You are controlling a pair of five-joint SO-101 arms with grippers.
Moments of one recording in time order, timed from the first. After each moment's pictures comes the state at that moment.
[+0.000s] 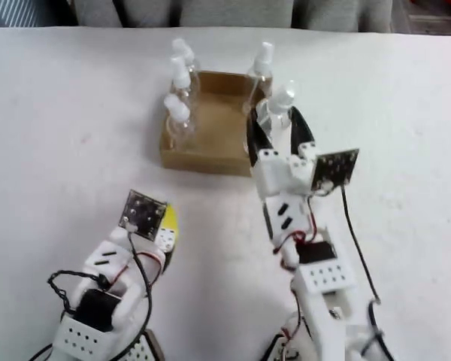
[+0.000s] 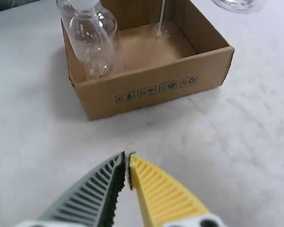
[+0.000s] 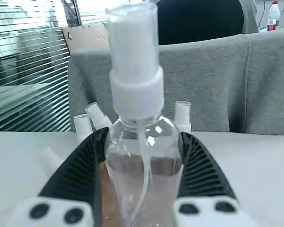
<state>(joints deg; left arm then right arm) 15.3 -103.6 97.1 49.4 -1.0 -15.3 -45.6 75.4 -26.6 -7.8</state>
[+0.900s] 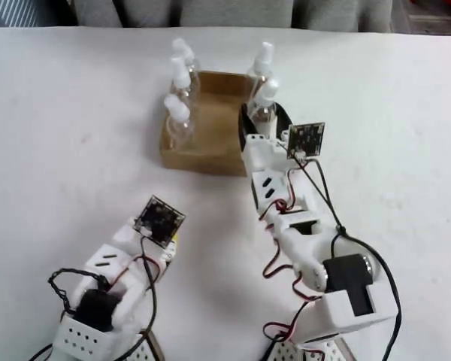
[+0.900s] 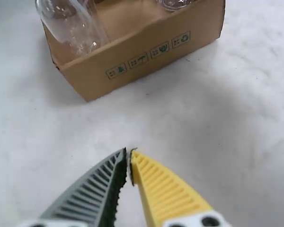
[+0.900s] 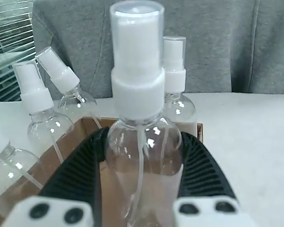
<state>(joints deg) 15.3 -103.6 97.1 55.0 -11.1 -14.3 2.8 60.4 -52.3 -7.0</state>
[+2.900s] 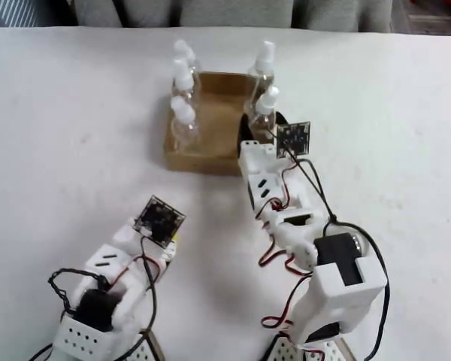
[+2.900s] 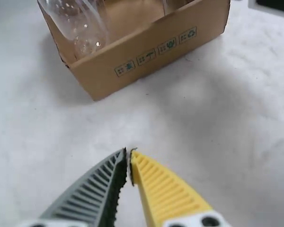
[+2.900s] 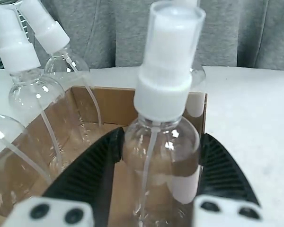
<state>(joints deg) 15.3 -103.6 97.1 55.0 -11.2 -14.5 11.8 56.6 -52.4 -4.4</state>
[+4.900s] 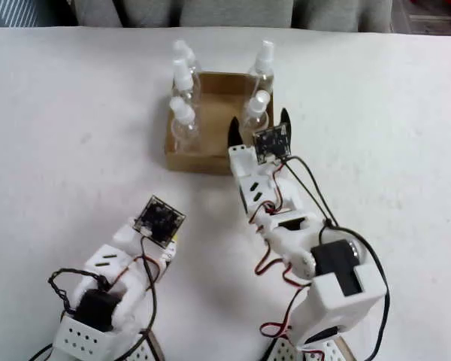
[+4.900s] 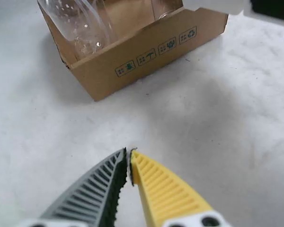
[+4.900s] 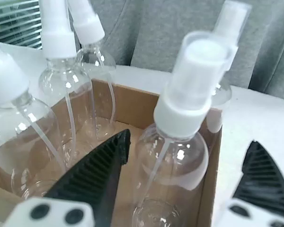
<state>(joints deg) 15.3 -103.6 97.1 55.0 -11.2 -18.3 7.7 58.9 -51.3 5.1</state>
